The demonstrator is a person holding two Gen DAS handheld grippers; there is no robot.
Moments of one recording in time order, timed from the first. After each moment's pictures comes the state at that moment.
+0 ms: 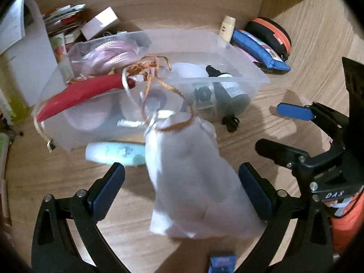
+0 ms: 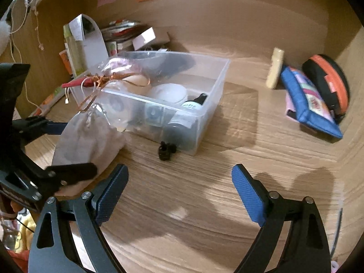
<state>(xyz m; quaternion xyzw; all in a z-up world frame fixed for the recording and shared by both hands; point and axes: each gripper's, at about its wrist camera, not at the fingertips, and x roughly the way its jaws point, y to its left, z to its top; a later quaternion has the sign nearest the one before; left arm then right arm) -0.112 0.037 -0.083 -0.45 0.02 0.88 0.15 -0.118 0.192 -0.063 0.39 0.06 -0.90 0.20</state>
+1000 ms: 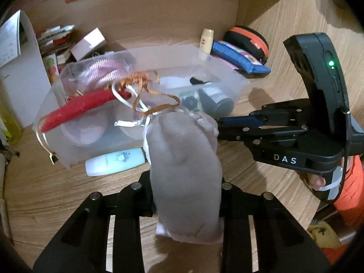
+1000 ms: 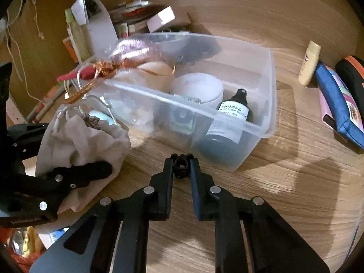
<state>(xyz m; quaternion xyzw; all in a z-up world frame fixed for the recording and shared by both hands) -0.090 0.025 -0.074 -0.39 0.04 0.90 0.21 -0.145 0.160 -0.072 0.42 0.06 -0.87 0.24</state>
